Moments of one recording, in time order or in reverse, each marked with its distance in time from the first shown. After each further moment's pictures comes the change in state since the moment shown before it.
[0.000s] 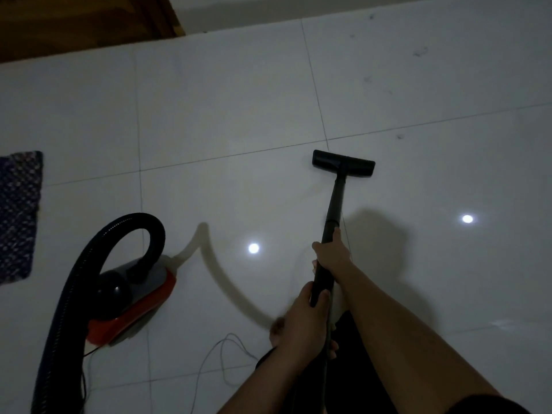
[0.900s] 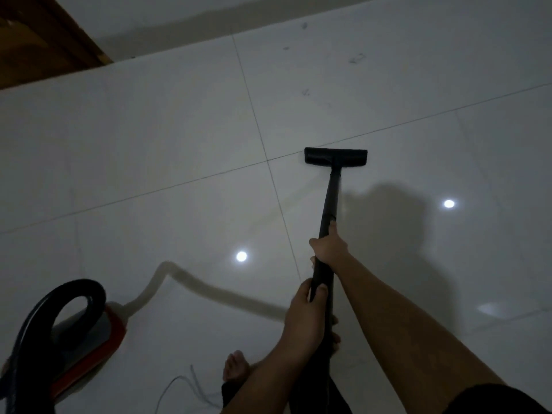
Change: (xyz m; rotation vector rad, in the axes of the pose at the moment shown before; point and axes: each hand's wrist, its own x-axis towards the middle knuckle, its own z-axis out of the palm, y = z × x) left_hand 0.090 0.121 0.165 -0.077 -0.061 -0.086; right_hand 0.097 -0.044 -0.201 -0.014 0.013 0.049
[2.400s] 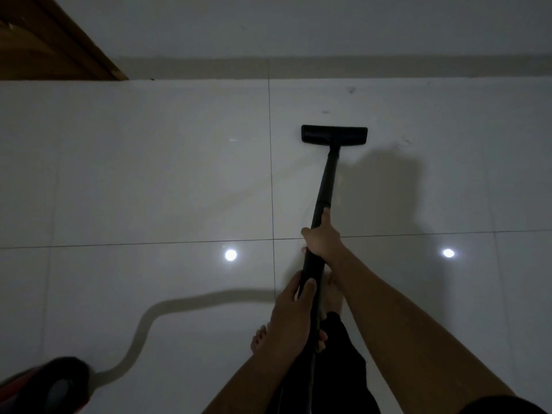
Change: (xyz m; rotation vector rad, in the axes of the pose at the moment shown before) left_hand 0.188 0.300 -0.072 -0.213 0.125 0.089; right_hand 0.165 -0.347 -0.028 -0.154 -0.106 -0.074
